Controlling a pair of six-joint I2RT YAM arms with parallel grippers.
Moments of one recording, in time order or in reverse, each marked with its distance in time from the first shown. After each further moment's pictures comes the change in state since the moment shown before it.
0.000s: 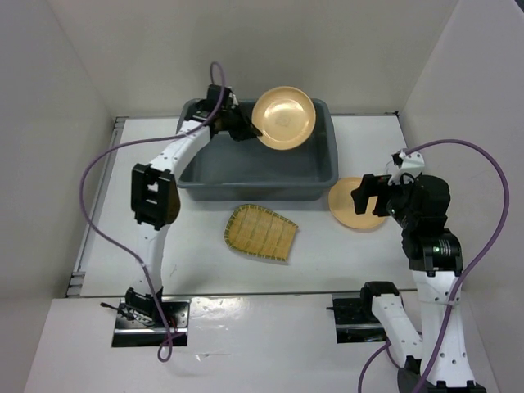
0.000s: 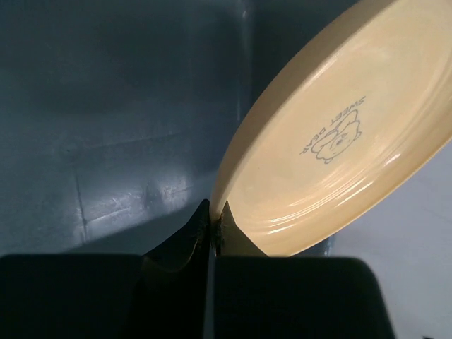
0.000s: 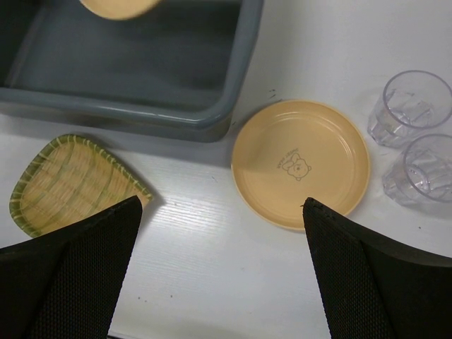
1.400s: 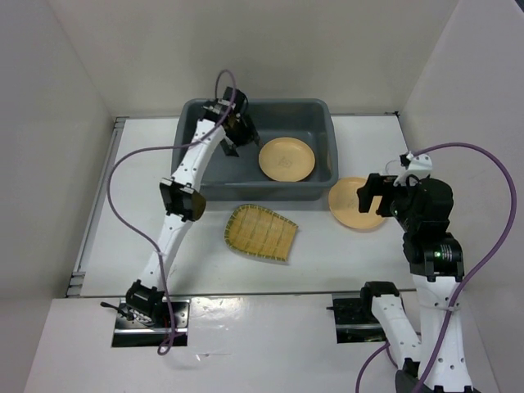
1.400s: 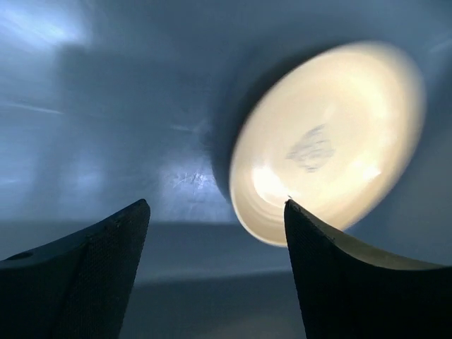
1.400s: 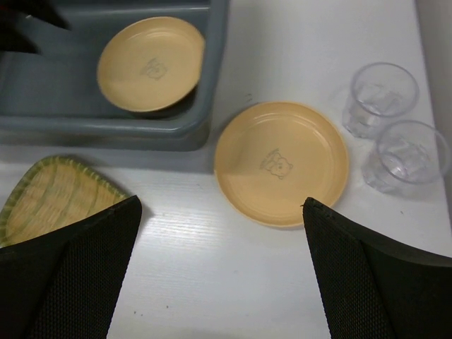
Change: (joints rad) left arm -0.075 0.572 1.011 -0.880 -0.362 0.045; right arm -0.013 -0.031 -0.001 0.002 0.054 0.026
